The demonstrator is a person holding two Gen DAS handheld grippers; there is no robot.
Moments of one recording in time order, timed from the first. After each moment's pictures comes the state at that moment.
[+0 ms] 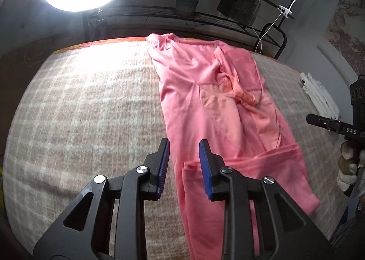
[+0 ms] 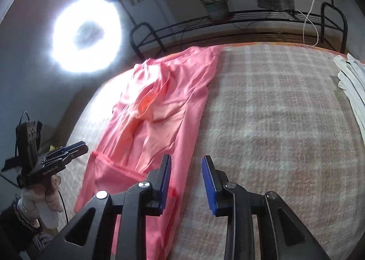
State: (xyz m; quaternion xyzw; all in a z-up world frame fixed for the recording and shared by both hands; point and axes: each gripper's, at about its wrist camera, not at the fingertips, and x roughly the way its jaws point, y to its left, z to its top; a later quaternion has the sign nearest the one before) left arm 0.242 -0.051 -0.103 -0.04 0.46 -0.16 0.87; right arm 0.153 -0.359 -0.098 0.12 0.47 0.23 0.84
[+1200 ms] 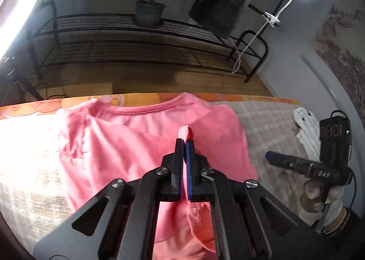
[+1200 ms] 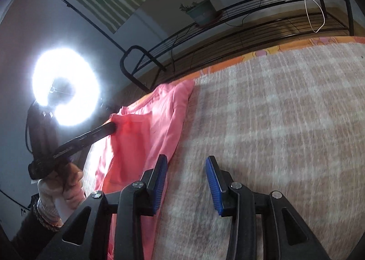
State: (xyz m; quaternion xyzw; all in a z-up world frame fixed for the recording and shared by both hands) left arm 0.436 -0.153 -0.109 -0.06 0.45 -0.25 0.86; right arm 0.296 -0.393 -0.146 0.24 0.46 0.25 0.82
